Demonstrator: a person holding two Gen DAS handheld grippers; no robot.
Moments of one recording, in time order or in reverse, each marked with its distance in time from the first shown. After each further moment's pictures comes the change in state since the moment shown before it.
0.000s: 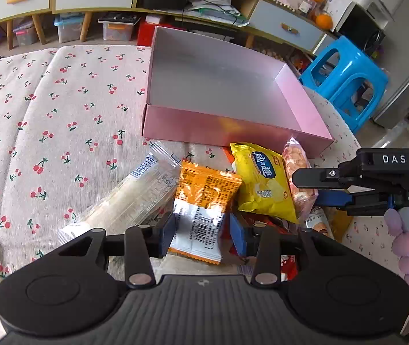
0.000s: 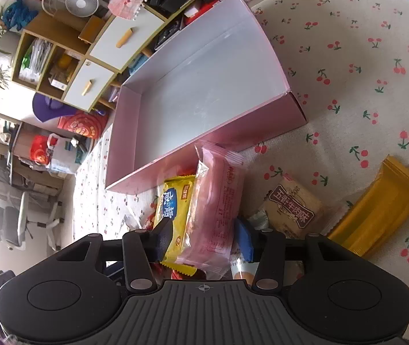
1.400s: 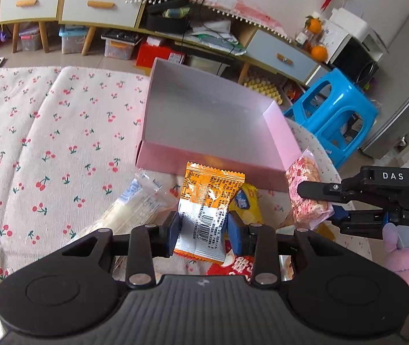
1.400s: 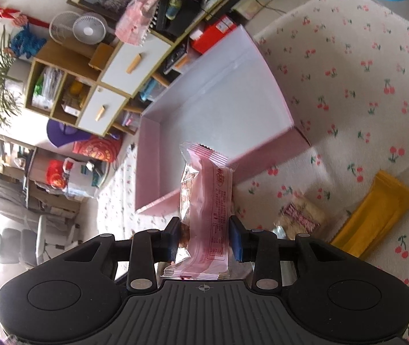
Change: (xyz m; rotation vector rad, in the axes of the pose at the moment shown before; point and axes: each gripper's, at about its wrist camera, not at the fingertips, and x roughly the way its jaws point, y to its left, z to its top) left arm -0.016 0.000 0.016 -0.056 -0.111 -0.039; right arm -0.032 0.008 0.011 0.061 -0.085 0.064
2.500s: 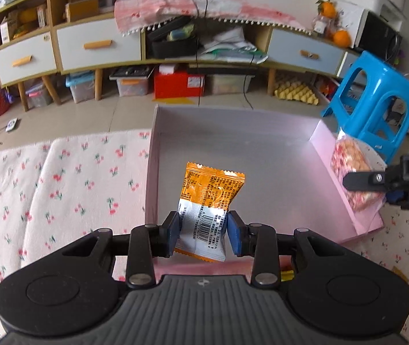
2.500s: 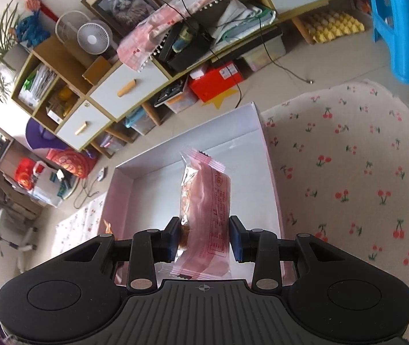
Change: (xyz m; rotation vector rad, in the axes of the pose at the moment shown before) left arm 0.065 -0.013 0.054 0.192 -0.076 0.216; right arm 0.036 0.011 0.066 -0.234 -0.159 -0.137
